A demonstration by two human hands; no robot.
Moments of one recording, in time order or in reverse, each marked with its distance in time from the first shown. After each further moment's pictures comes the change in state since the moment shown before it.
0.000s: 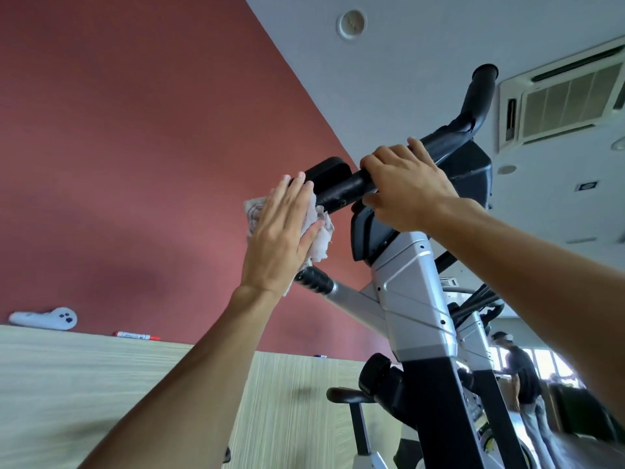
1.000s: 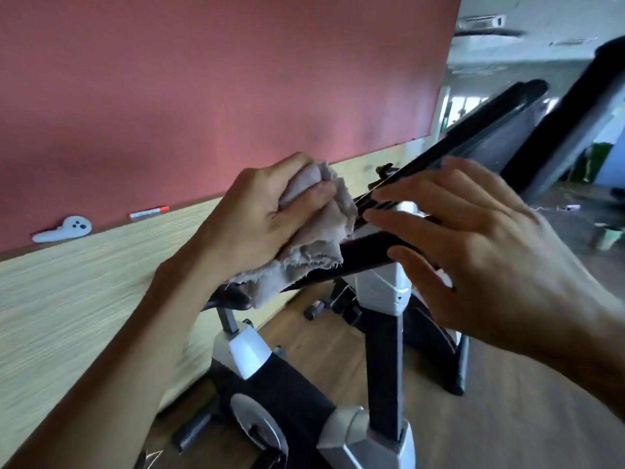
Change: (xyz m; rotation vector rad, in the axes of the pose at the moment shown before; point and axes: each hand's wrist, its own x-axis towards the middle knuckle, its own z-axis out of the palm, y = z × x) left_hand 0.237 -0.011 0.010 -0.830 -1.024 -0.772; right_hand 0.079 0.132 -0.075 0.551 -0.350 -0.183
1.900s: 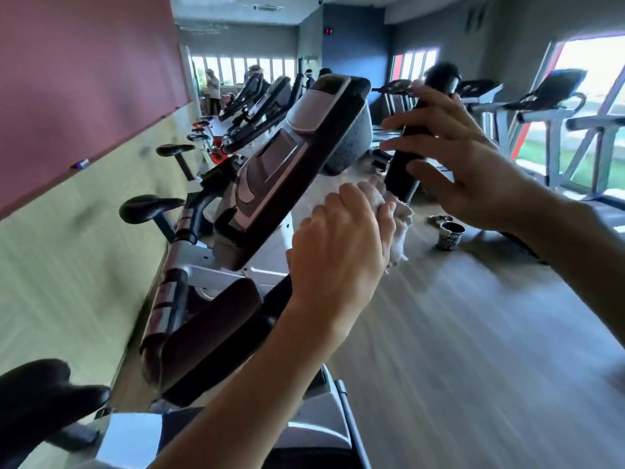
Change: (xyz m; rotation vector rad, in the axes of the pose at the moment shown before) left_hand 0.045 0.019 0.113 0.288 0.073 0.312; right_hand -0.002 0.050 -0.046 -0.191 -0.239 0.504
